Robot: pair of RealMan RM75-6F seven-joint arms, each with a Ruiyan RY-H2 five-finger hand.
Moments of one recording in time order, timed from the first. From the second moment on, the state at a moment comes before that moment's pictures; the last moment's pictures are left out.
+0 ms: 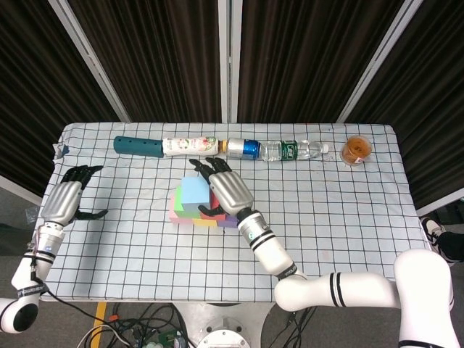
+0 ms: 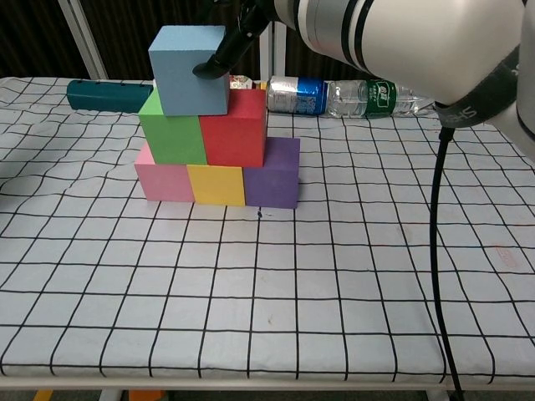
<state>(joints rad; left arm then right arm) -0.45 -1.17 -0.18 -1.57 1.23 1.08 -0.14 1.11 -1.64 0.40 -1.71 -0.68 1.07 -0.42</state>
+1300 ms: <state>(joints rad) -0.45 -1.17 -0.18 -1.56 1.23 1.07 -0.15 1.10 -1.69 0.41 -1.66 -0.76 1.10 -0.39</state>
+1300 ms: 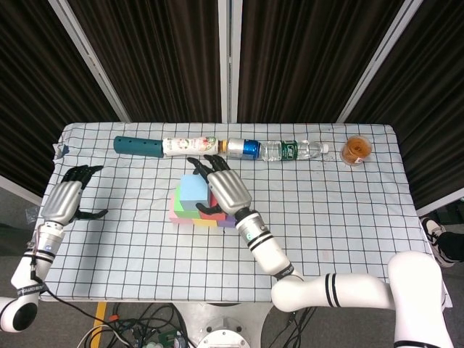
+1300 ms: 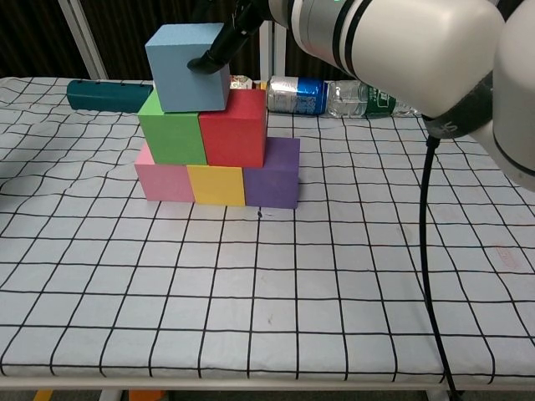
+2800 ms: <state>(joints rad) -0.46 -1.17 -0.17 -1.55 1.24 1.06 -0.16 1.07 -1.71 0.41 -1.65 -0.78 1.09 -0.40</state>
